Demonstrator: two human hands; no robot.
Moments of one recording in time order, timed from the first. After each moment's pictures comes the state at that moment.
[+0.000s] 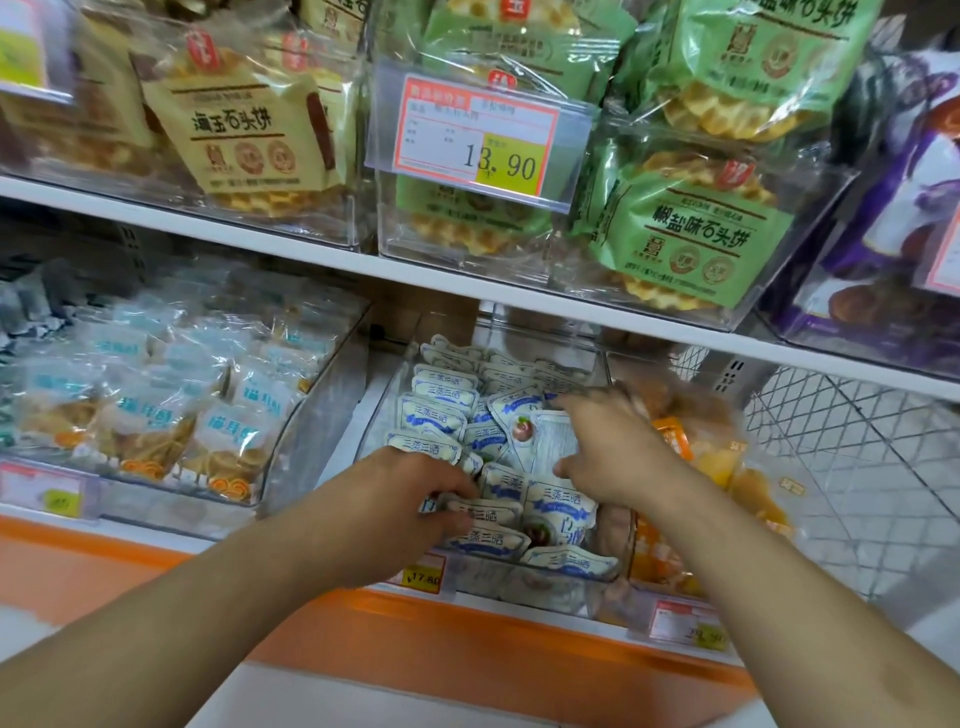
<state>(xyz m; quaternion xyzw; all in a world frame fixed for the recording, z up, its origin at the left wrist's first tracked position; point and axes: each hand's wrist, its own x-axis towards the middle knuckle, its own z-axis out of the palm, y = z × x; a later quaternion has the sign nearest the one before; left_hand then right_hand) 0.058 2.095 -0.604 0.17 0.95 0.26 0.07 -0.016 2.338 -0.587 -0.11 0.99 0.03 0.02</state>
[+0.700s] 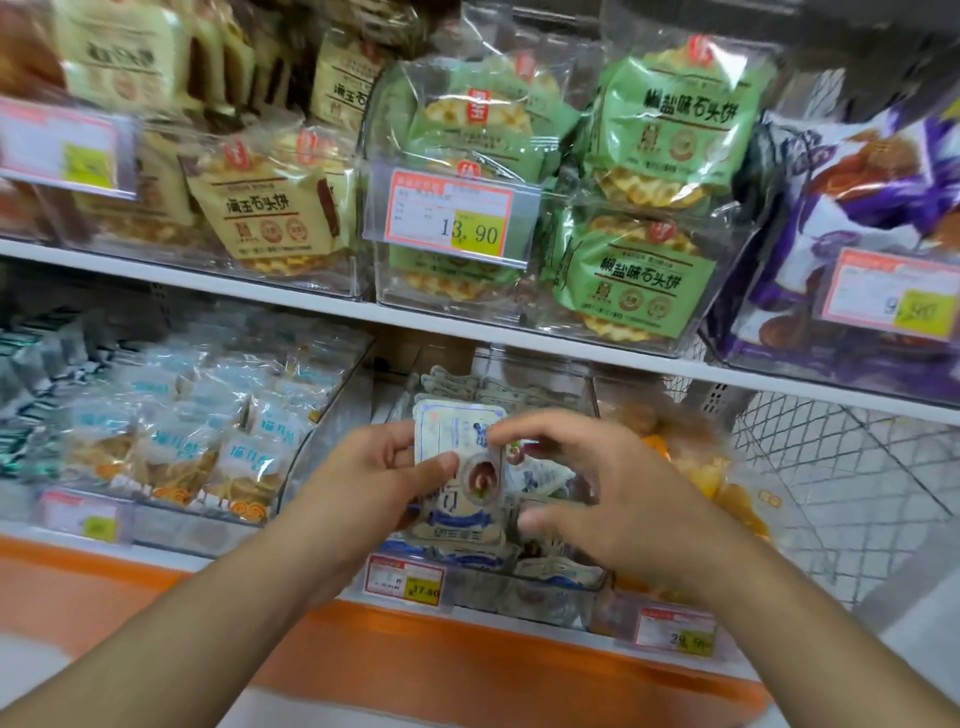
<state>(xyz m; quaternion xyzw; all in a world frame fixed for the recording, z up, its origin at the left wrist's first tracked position) 0.092 2.106 -0.556 0.03 0.70 0.71 0.10 0.078 2.333 -0.524 -0.24 0.91 -0.34 0.05</state>
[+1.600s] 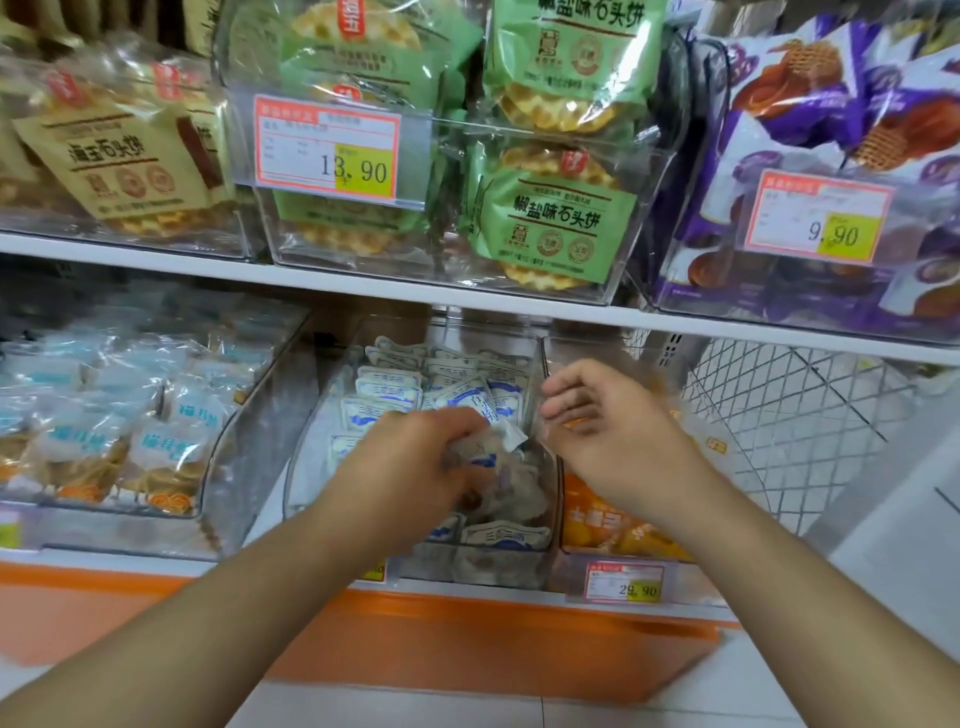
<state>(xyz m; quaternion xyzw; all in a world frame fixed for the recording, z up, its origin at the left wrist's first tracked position) 0.058 2.166 -0.585 0.17 0.92 0.34 -0.06 0.050 2.384 -0.564 -0.06 0.89 -0.46 -0.06</state>
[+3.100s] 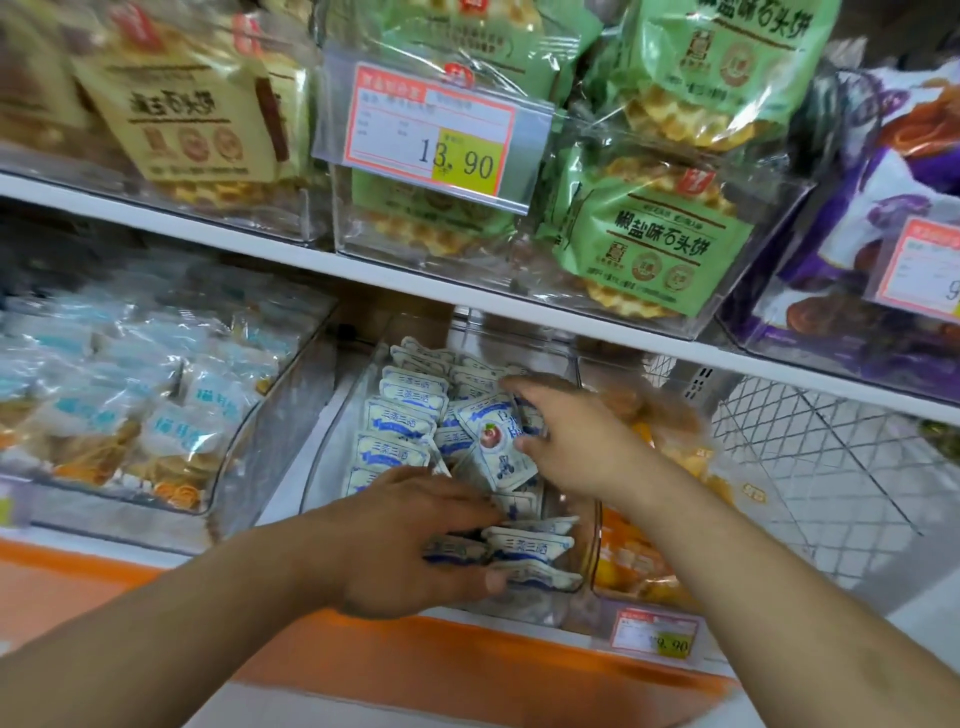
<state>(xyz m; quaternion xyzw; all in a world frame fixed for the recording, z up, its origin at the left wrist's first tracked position) 0.049 2.124 -0.618 0.33 0.91 0.21 0.12 -0.025 2.343 -0.577 -0.17 0.98 -0.10 0.02</state>
